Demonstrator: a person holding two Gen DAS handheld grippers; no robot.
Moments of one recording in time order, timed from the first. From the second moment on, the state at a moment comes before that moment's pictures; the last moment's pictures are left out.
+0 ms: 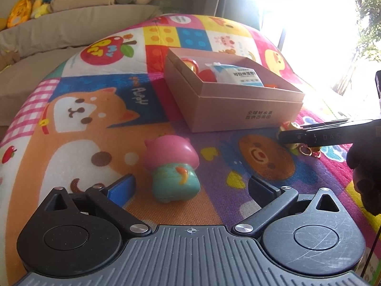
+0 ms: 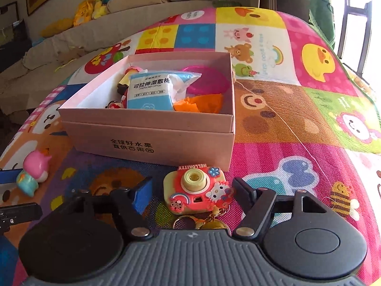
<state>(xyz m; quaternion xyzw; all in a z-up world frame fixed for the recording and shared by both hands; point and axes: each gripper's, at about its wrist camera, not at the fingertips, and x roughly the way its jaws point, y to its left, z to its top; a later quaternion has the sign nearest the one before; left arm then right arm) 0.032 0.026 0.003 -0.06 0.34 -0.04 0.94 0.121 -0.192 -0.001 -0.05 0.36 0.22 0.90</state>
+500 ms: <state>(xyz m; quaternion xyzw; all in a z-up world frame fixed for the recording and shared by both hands) 0.059 0.013 0.009 0.00 0.35 0.02 0.94 0.062 -0.209 0.032 -0.06 0.34 0.24 0.91</state>
